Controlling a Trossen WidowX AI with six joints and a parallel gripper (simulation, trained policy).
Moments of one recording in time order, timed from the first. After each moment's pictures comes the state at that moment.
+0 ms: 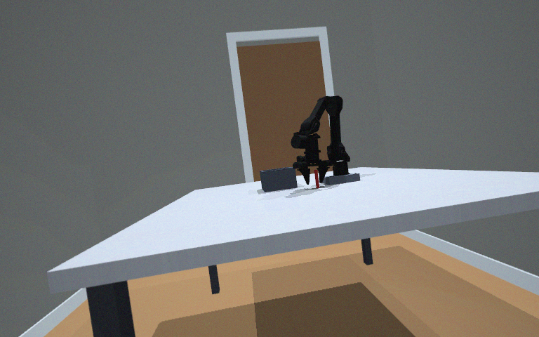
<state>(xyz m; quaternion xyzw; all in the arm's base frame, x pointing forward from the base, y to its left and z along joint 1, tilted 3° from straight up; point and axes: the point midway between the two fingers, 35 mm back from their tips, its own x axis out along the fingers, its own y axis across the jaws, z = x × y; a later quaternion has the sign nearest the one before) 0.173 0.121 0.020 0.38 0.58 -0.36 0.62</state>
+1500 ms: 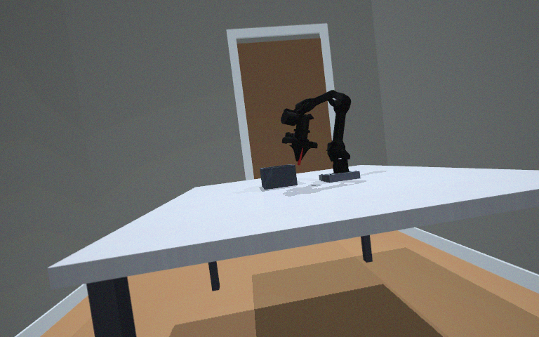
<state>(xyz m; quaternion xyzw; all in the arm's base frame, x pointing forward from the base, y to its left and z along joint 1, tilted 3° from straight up) 0.218 0.075 0.117 0.34 0.54 -0.29 0.71</state>
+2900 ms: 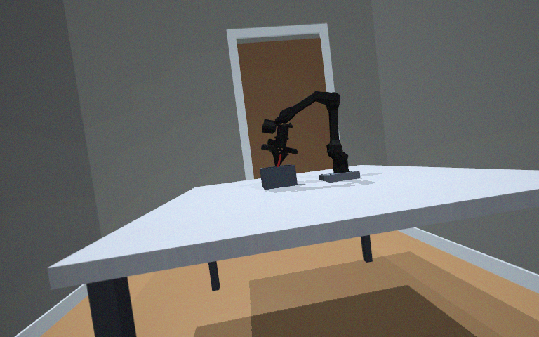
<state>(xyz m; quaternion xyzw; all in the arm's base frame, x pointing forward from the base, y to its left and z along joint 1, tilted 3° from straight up) 0.306 -0.038 0.112 0.38 0.48 -0.35 0.70</state>
